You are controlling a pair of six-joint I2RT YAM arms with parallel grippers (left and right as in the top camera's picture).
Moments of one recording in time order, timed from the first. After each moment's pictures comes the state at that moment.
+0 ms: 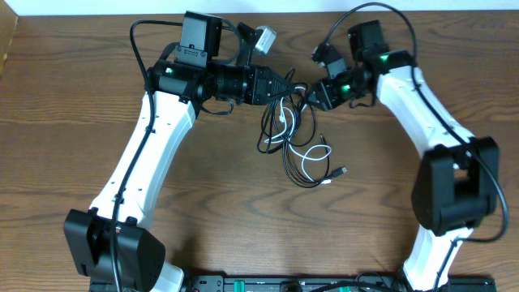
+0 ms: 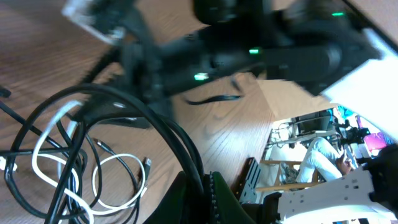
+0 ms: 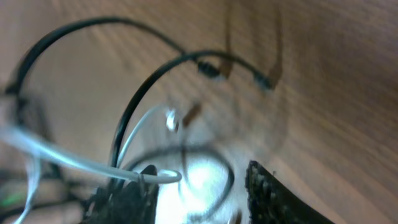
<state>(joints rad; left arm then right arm) -0.27 1.69 1.58 -0.76 0.99 -0.17 0.25 2.02 1.61 -0.74 -0.53 -0.19</state>
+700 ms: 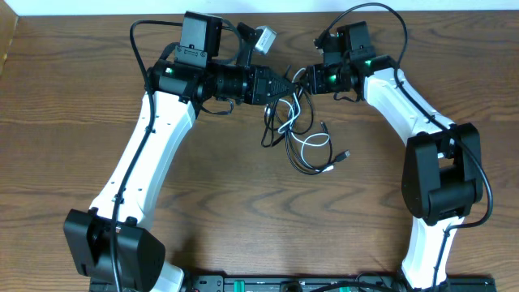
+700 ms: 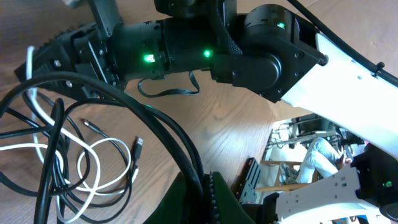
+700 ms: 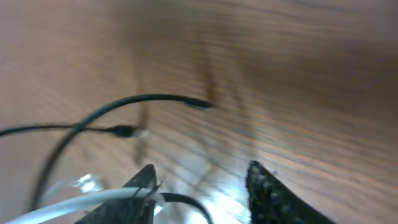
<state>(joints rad) -0.27 1.69 1.58 -0.76 0.98 -0.18 0.27 2.10 1.61 -0.51 -0.33 0.23</state>
